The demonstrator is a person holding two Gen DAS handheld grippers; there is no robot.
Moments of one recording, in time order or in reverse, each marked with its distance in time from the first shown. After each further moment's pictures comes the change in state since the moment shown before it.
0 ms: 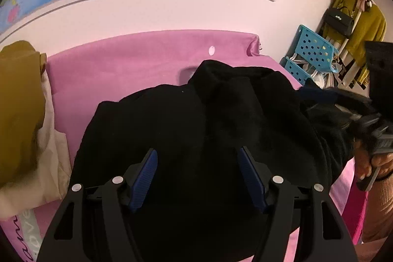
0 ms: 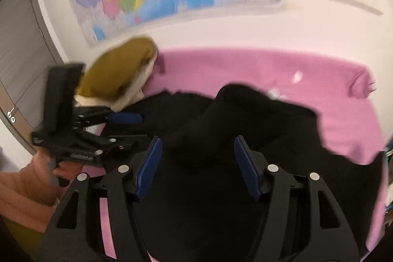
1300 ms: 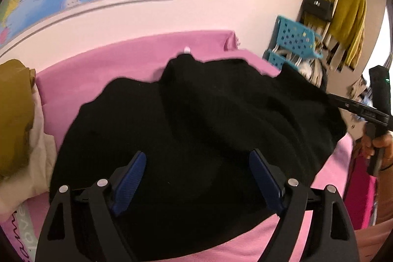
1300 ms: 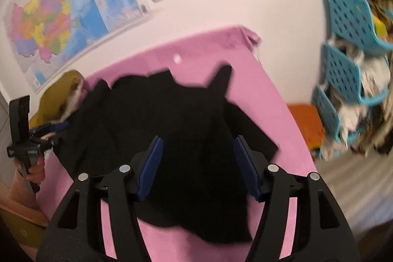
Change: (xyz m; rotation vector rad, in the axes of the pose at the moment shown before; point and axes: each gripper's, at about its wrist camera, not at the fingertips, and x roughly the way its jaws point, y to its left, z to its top) left arm -0.007 -0.038 -0.026 0.118 -0.025 -0.022; right arm -0.136 -0.098 -0.142 0.345 -0.144 -0.315
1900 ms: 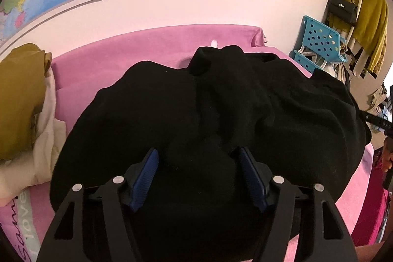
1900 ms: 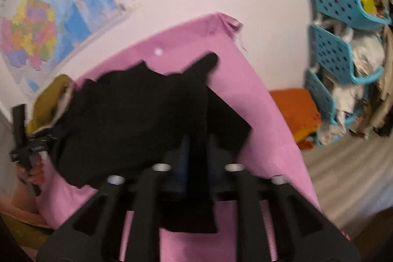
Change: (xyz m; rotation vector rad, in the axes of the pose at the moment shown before) left arm 0.015 0.012 -0.002 -0.072 -0.002 0.126; right arm 0.007 -0.031 -0.012 0.073 0.018 -0.051
